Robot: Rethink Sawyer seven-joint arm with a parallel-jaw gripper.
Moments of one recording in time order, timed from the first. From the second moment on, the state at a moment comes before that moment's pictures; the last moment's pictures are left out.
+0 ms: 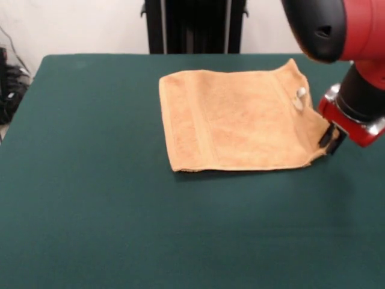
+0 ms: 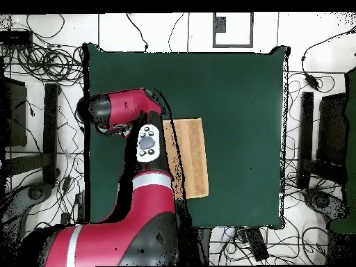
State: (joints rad) arm 0.17 -0.21 -0.02 1.02 -0.09 0.99 2.83
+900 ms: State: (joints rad) arm 0.25 -0.08 -0.17 0.87 0.03 1.02 3.06
